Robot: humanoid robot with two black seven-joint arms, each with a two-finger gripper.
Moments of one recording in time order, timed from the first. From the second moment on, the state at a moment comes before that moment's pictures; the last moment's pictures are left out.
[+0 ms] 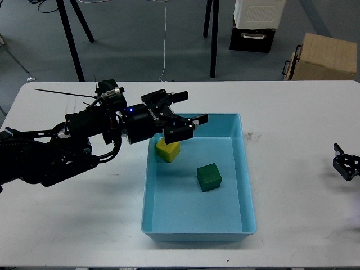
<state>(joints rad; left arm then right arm) -1.06 0.30 -0.06 -0.94 1.32 0.36 -0.49 0.14 -0.68 0.82 1.03 0.87 0.49 0.06</state>
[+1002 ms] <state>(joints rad) -0.49 0.18 -1.15 -0.89 -0.08 -0.05 -0.40 0.15 -0.62 0.86 1.08 0.94 0.49 0.05</state>
